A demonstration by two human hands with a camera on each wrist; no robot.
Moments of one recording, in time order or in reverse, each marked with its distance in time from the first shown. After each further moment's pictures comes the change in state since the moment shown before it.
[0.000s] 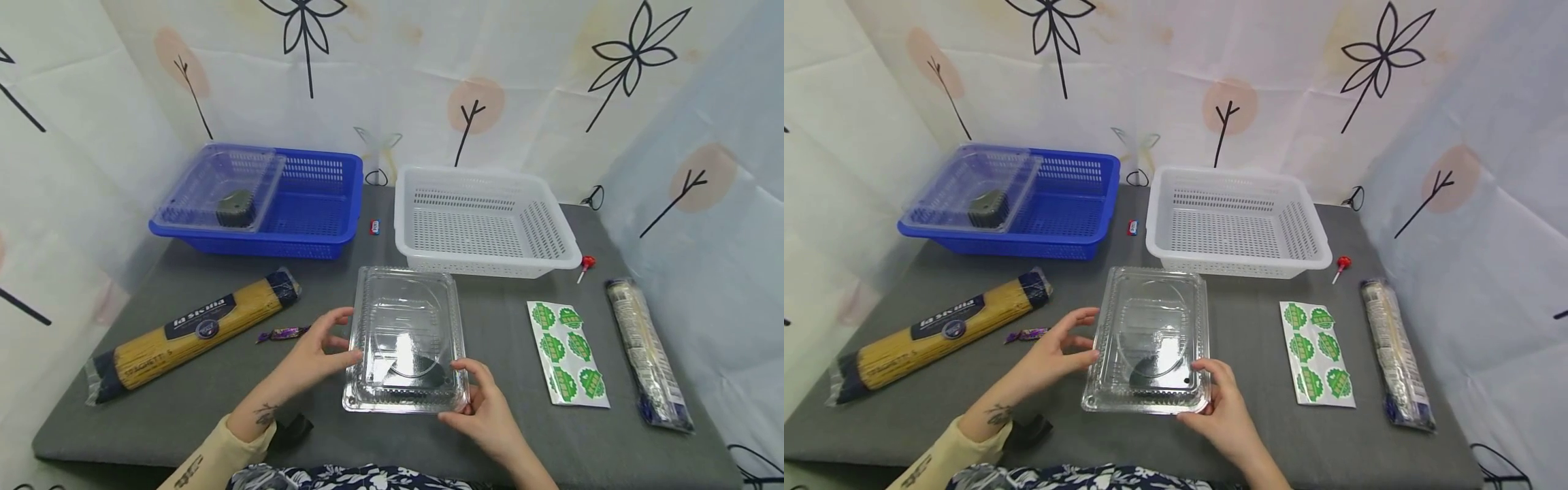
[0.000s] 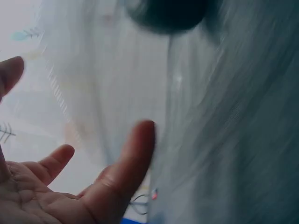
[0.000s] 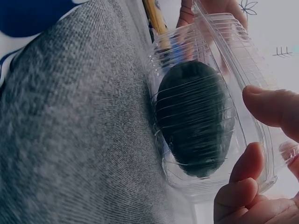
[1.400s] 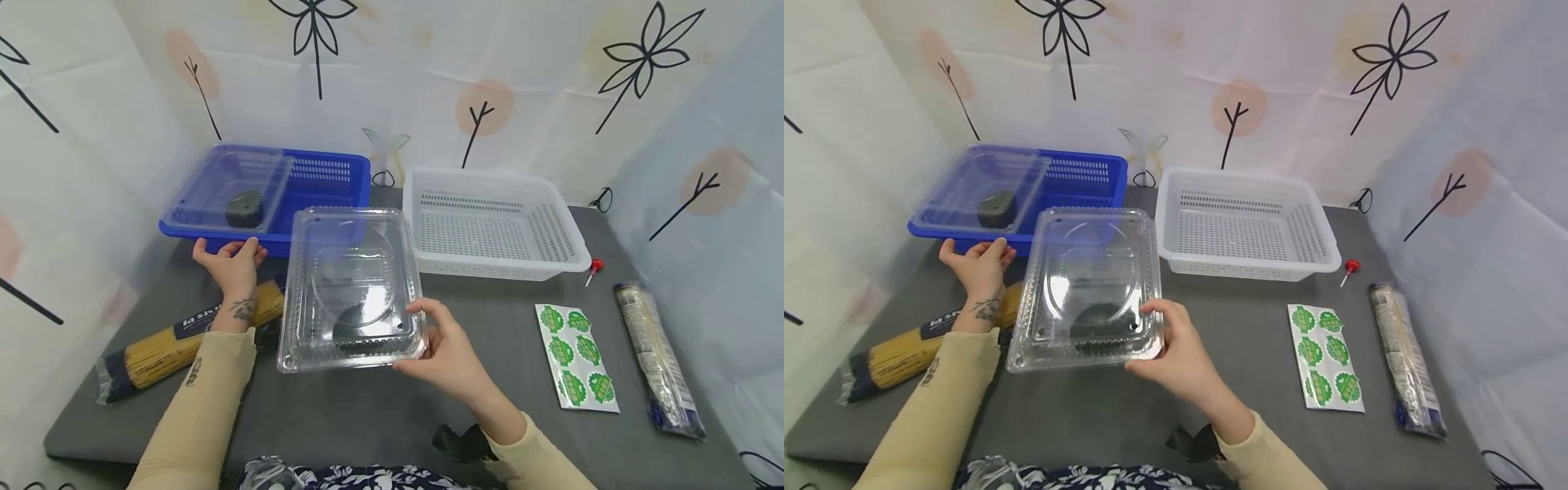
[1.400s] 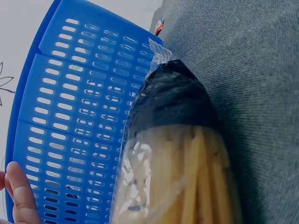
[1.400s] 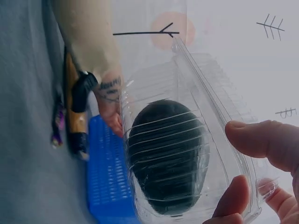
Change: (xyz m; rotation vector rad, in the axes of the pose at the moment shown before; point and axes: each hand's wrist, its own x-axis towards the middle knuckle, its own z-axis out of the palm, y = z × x) left_hand 0.107 -0.102 -0.157 -0.804 1.061 0.265; right_hand 0.069 -0.095 0.038 -0.023 -0.176 -0.004
